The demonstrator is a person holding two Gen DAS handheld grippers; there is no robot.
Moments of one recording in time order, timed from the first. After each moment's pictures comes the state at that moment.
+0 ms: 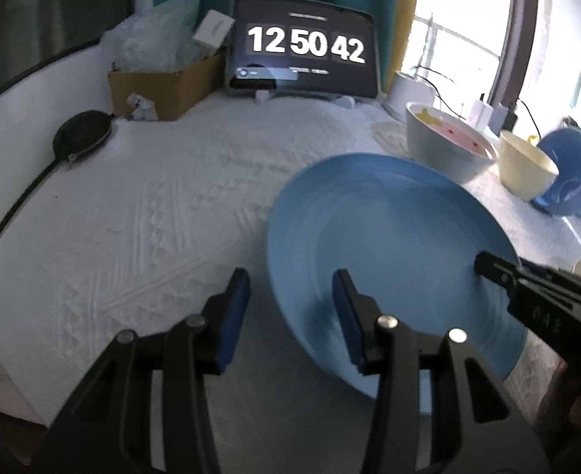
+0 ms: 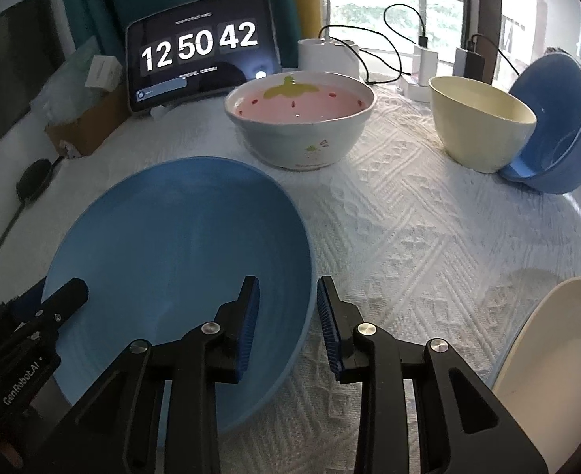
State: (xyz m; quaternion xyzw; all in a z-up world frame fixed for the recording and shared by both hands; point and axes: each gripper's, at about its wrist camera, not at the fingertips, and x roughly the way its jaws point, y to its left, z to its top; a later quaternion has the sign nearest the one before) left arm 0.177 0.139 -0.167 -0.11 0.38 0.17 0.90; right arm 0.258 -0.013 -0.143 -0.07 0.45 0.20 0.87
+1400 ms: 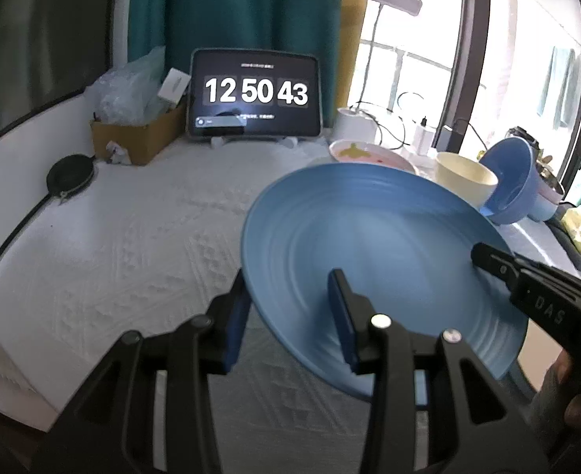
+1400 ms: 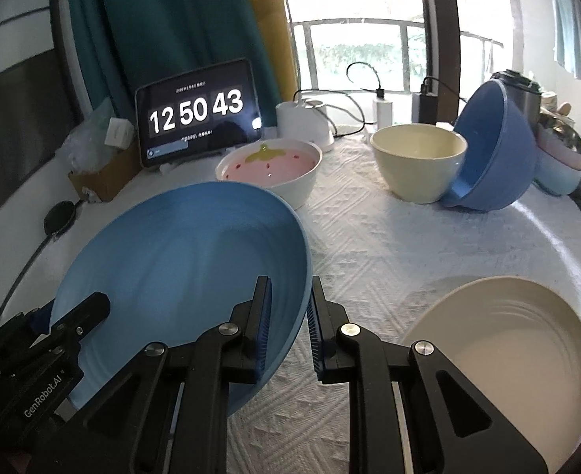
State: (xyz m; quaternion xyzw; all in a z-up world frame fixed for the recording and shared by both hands) left arm 0.150 0.085 -0.122 -0.10 0.31 0.13 0.93; right arm 0.218 -0.072 -0.094 -0.02 0.37 0.20 0.91
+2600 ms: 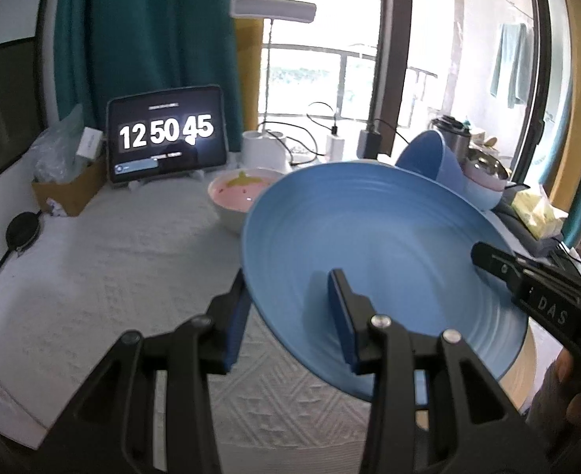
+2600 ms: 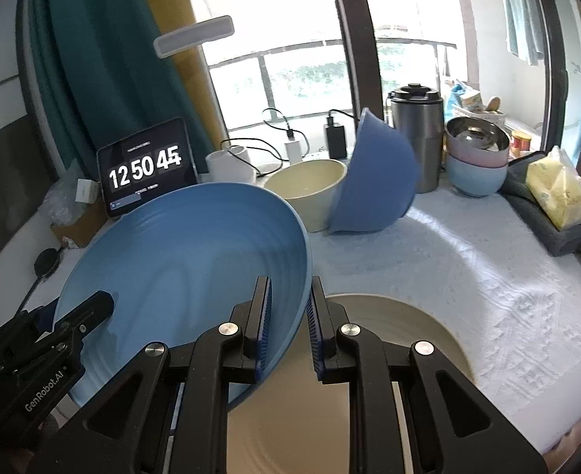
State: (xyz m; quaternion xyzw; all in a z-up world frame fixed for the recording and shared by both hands) left arm 0.178 -0.028 -0.077 -0.06 0.30 0.06 0.95; right arm 0.210 -0.194 -0.050 0.03 0.34 0.14 0.93
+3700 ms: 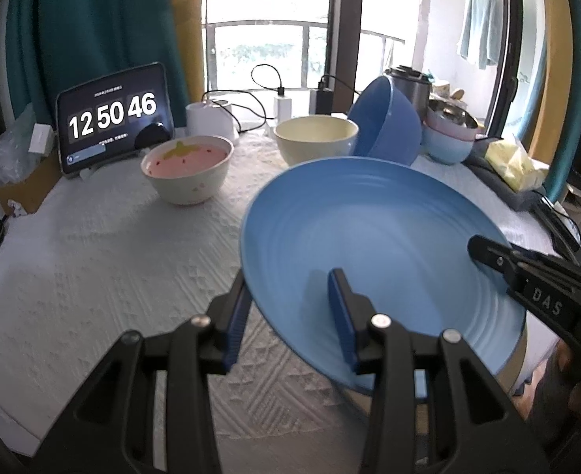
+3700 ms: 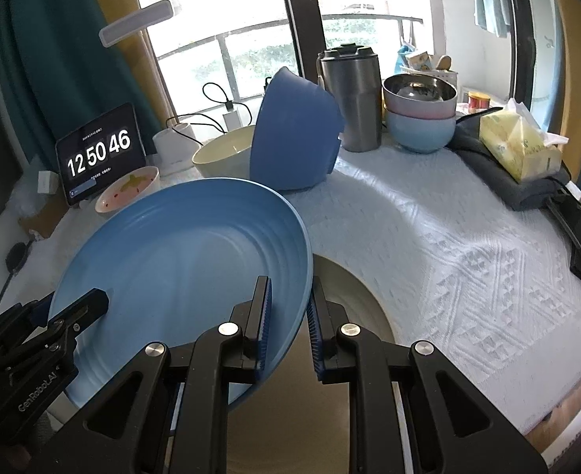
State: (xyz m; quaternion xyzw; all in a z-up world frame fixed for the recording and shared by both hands) left arm 0.189 -0.080 -0.106 -0.03 0.35 0.00 0.94; right arm 0.202 -0.249 -0.080 0.03 0.38 0.09 0.92
